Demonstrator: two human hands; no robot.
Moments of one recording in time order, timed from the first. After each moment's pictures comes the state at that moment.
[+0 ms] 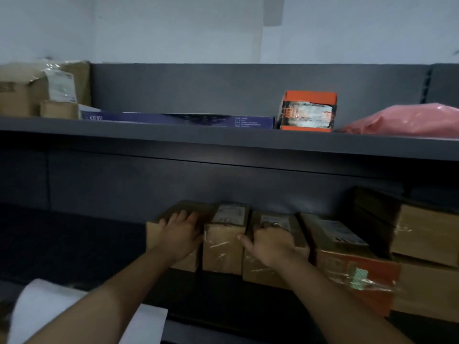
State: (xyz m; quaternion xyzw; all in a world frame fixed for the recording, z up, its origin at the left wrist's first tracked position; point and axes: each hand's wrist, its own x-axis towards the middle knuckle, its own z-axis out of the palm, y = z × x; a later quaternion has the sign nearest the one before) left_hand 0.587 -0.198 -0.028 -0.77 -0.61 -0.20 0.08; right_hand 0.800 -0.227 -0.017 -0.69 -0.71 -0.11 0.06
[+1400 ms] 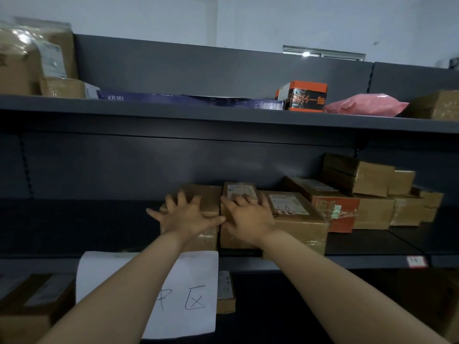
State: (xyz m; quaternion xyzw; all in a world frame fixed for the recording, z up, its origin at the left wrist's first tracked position) left_hand 0.502 -0.264 -0.033 -0.77 -0.62 -0.17 -0.02; right_hand 0.655 -0.323 -0.026 -0.68 -0.71 -0.18 0.07
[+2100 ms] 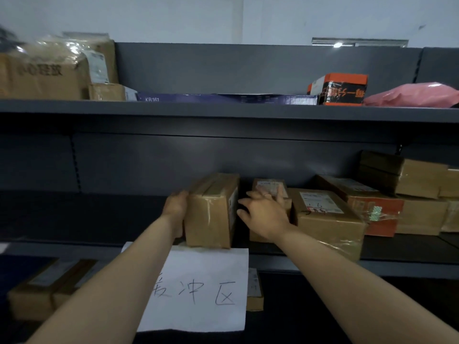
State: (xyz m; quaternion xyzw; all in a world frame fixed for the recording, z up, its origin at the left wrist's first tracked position) left_hand 0.435 -0.260 -0.016 -0.44 -0.51 -0.50 -0.54; right_hand 0.624 -0.303 -0.027 -0.67 -0.71 -0.15 0.15
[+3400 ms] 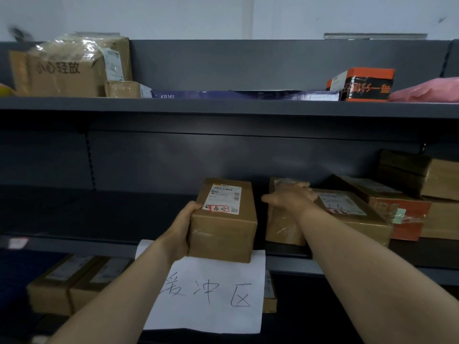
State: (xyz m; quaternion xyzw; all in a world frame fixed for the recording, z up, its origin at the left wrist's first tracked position) left_hand 0.403 -0.265 -0.051 -0.47 -0.43 -0.41 -0.65; right_hand 0.634 -0.257 0.009 -0.88 -0.47 0.02 0.09
